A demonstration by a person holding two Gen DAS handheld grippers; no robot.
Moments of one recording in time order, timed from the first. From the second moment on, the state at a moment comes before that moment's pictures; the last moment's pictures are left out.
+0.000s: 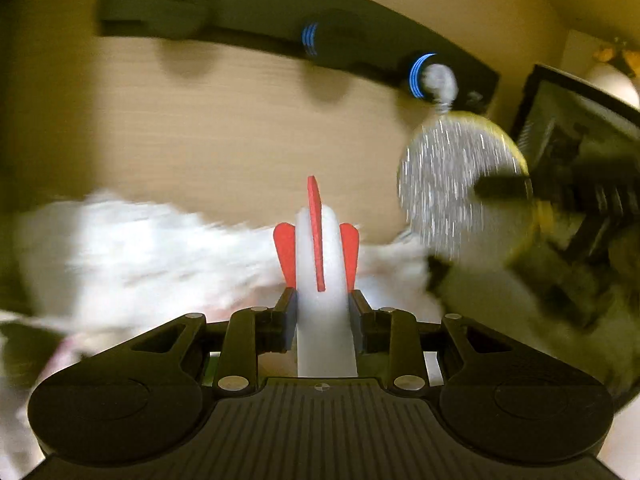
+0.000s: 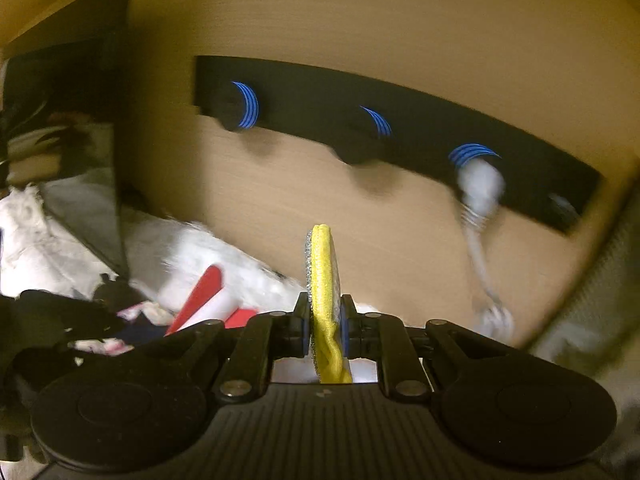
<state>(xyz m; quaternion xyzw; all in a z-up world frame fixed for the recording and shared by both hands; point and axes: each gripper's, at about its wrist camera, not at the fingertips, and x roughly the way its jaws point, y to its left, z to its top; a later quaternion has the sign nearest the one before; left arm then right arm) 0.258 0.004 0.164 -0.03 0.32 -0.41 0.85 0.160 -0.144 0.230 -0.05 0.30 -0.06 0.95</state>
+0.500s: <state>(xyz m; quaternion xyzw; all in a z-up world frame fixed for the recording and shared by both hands) 0.238 0.008 0.115 -0.07 0.37 -0.38 0.85 0.144 -0.188 0.164 0.02 0.33 -0.09 0.94</state>
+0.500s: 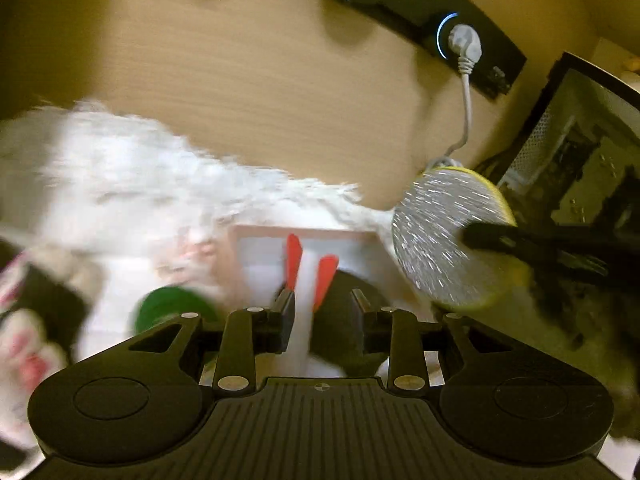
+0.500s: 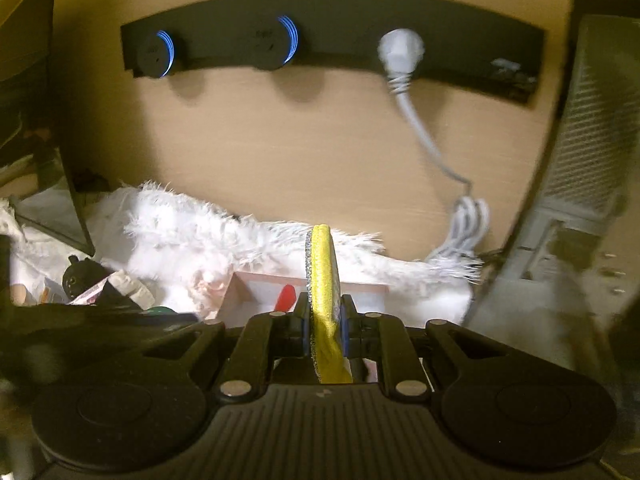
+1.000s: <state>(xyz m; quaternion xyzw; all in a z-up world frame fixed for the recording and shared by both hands) 0.209 0.174 0.075 -0.06 0.41 -0.16 0.90 0.205 -0.120 0.044 -0.09 0.44 -0.03 0.89</state>
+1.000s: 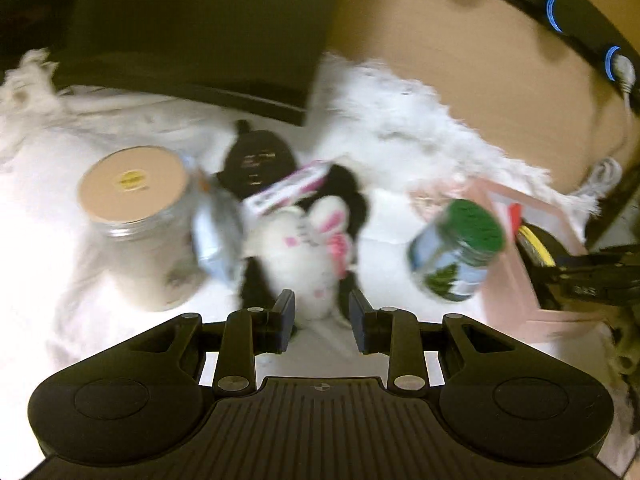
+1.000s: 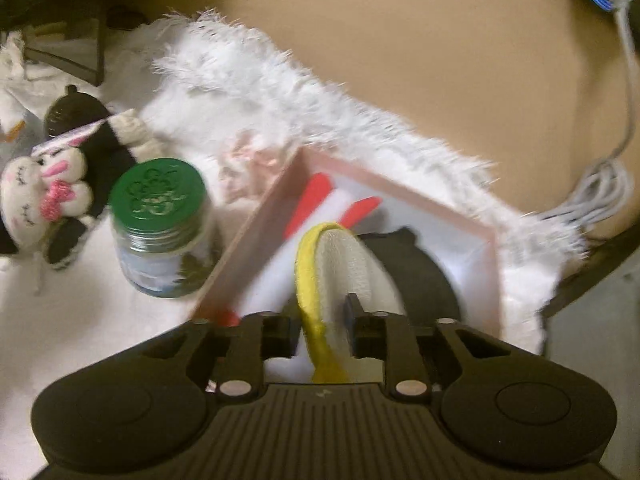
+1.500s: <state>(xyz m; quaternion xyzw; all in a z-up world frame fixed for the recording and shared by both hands) 0.207 0.166 0.091 -0.04 0.39 -0.18 0.90 0.224 -0.139 0.104 0.09 0.43 0.03 0.90</state>
